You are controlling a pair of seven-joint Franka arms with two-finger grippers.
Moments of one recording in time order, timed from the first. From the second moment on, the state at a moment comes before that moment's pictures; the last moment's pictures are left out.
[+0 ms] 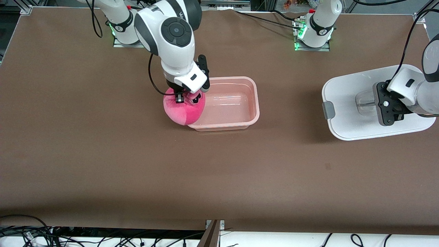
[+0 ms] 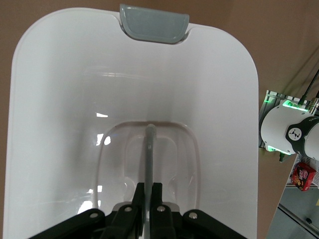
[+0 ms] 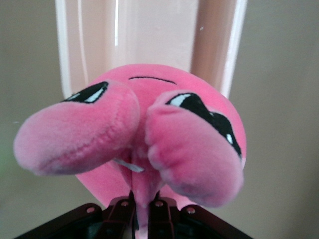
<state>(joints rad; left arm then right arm) 0.07 0.34 -0.10 -1.34 0.14 1.32 1.35 0.75 0.37 -0.06 -1.47 -0.12 1.69 -0.99</state>
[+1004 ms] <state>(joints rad) 0.07 0.34 -0.10 -1.34 0.14 1.32 1.36 0.86 0.50 -0.06 -1.44 -0.12 1.72 -0.74</state>
